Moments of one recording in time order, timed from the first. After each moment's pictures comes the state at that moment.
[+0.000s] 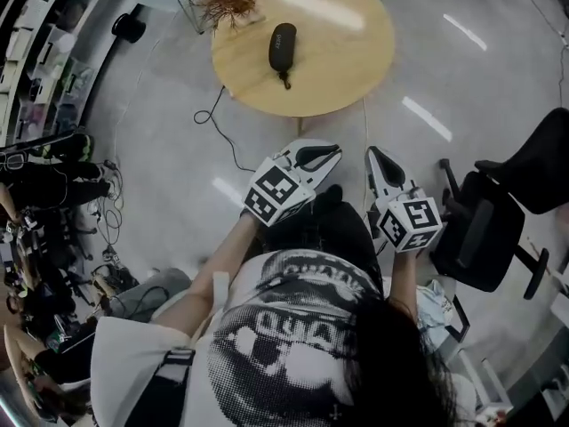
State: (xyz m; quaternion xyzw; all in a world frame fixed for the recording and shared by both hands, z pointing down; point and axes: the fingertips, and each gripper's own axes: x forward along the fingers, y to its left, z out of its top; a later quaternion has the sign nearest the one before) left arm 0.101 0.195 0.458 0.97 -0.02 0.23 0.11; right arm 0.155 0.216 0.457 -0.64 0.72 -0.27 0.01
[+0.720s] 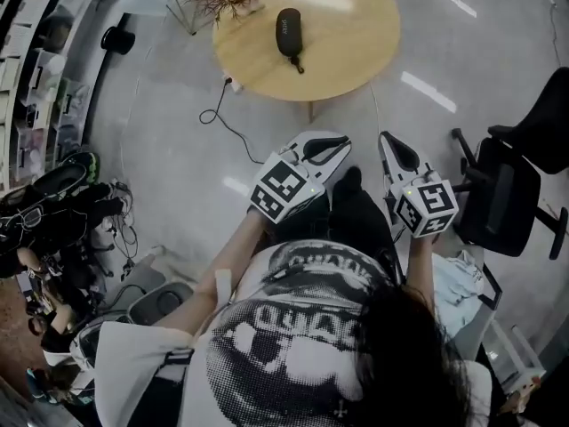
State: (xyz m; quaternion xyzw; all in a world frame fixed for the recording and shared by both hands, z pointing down) left arm 0.052 0.198 0.449 0.97 0.04 0.22 0.09; right arm 0.114 0.217 0.462 -0.66 0.70 -0.26 -0.02
